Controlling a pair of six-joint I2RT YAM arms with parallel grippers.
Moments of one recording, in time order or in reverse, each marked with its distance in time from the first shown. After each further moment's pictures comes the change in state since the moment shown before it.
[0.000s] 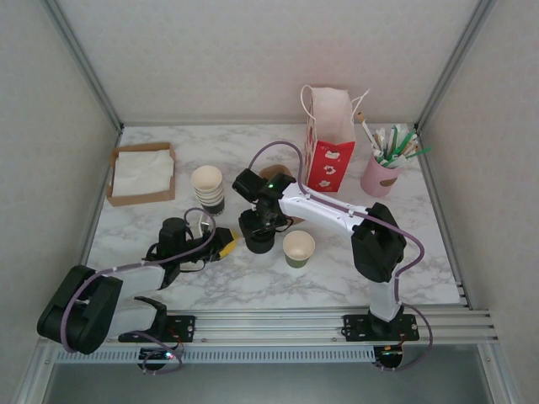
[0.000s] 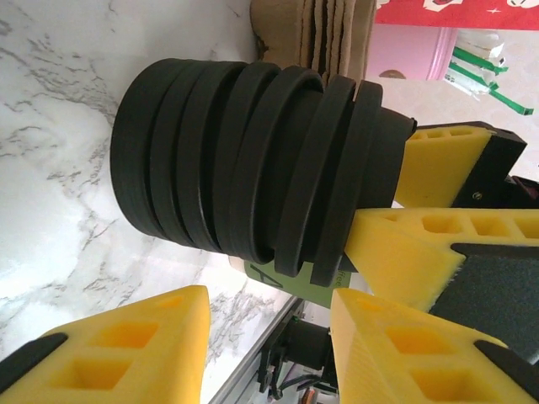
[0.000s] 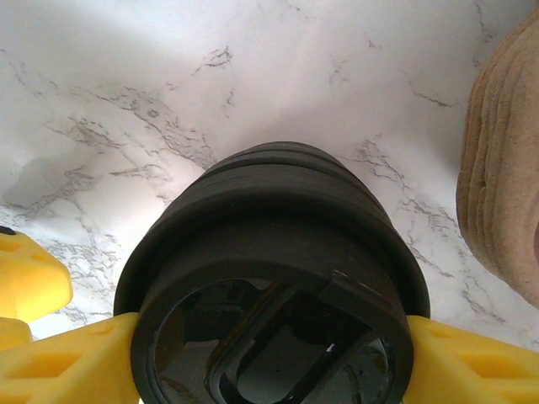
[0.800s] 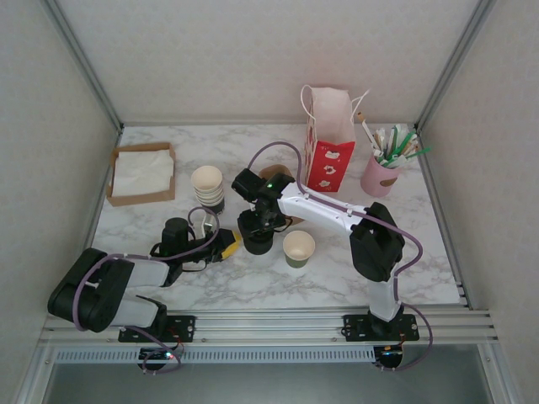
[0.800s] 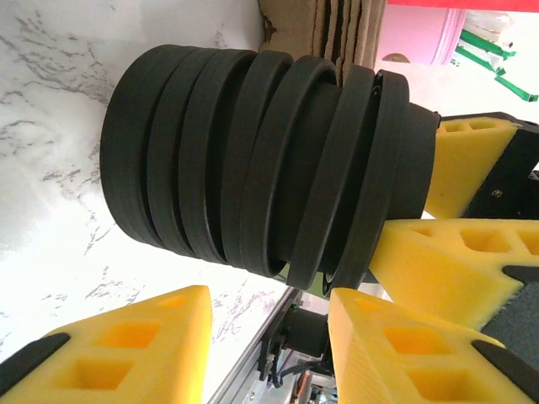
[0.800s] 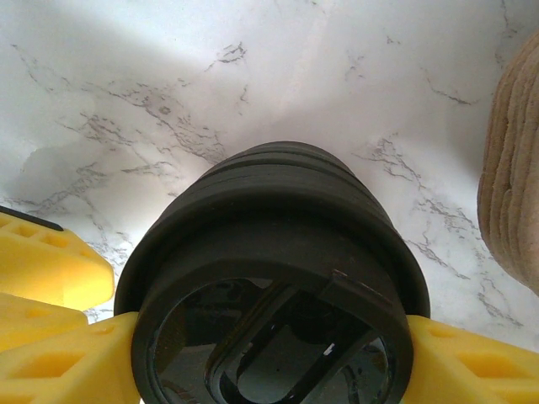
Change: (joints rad) left arm 0.000 0.134 -0.005 0.133 0.052 -0.008; right arm 0.000 0.011 0.009 0.000 -0.027 0.000
